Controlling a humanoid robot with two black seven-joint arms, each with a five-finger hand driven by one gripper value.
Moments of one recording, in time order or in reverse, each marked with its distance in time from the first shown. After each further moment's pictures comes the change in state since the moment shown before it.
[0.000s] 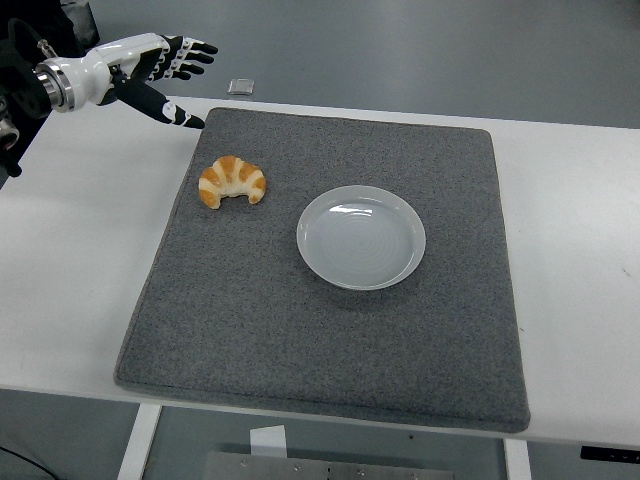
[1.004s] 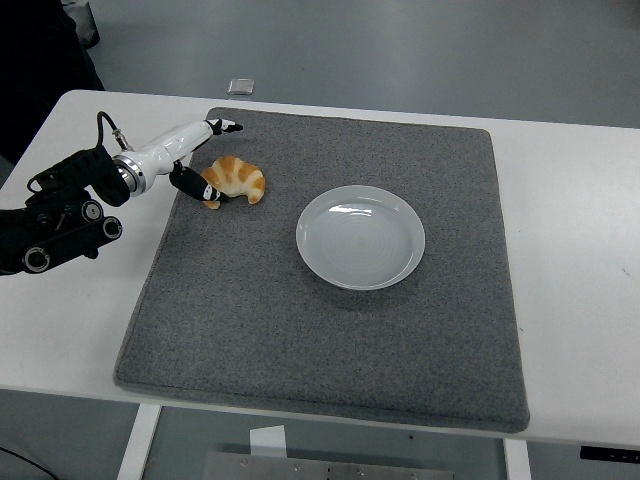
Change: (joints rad) left arm 0.032 -0.159 0.379 0.026 0.264 0.543 0.002; right arm 0.000 0.000 0.000 0.000 0.000 0.000 0.000
